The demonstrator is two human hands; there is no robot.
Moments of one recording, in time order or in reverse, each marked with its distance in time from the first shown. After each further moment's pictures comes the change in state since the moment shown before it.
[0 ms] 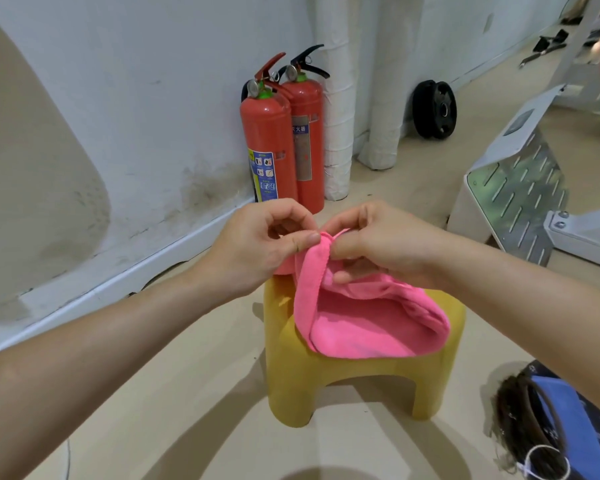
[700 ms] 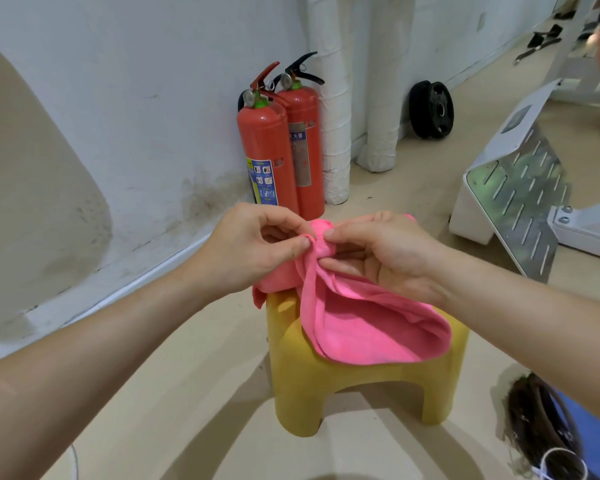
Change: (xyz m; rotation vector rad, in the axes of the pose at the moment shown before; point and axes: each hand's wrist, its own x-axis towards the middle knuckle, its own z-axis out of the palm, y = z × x) left_hand 0.006 -0.001 -0.012 0.063 -0.060 -0.025; right_hand 0.004 0.009 0.004 0.499 0.095 -0.001
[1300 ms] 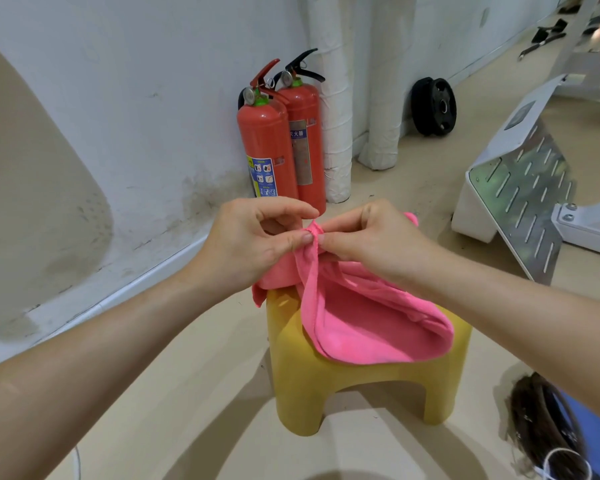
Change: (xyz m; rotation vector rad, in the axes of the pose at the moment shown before) left_hand 0.003 -0.003 0.003 -0.003 0.112 0.052; right_hand -0.006 -0.003 0.006 -0.578 0.050 -0.314
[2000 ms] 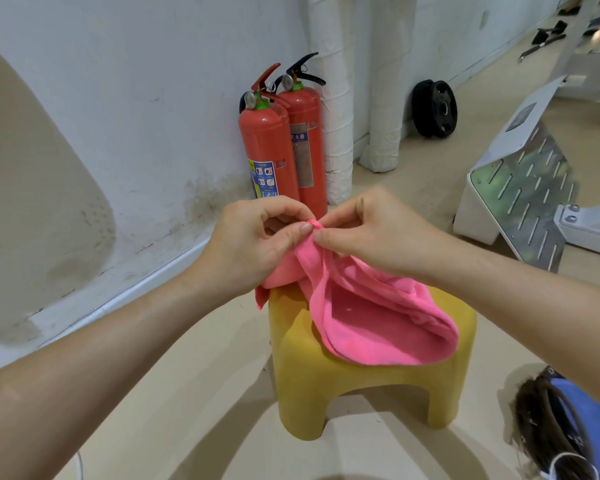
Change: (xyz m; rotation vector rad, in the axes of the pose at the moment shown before) left_hand 0.002 0.005 0.000 0.069 0.015 0.071; right_hand 0.008 -0.011 -0.009 -0.293 -0.050 -0.125
